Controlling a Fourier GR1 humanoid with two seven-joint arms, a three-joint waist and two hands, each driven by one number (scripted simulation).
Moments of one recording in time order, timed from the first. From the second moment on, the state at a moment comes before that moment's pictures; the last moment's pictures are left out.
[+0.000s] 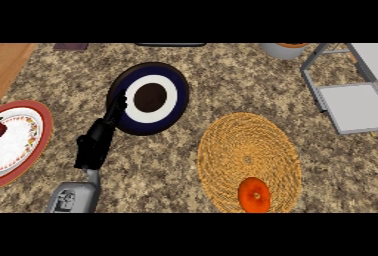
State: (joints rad) left arm -0.16 0.05 -0.03 -1.48 -0.18 -0.03 0.04; right arm -0.88 -0.80 -0.51 -0.67 0.55 -0.36 -0.14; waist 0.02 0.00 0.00
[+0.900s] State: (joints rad) left arm -0.15 0.06 -0.01 -1.48 -0.16 -0.04 0.04; right arm -0.98 -0.88 -0.62 -0.63 0.30 -0.17 -0.11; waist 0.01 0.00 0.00
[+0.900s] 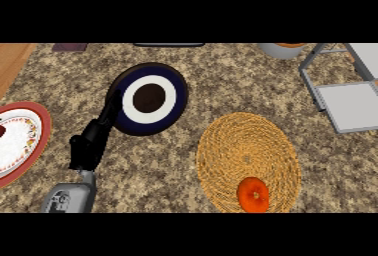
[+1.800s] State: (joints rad) left arm -0.15 0.06 0.00 -1.47 -0.16 -0.03 0.02; right arm -0.77 -1.33 -0.87 -0.40 0.11 0.11 0.07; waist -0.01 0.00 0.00
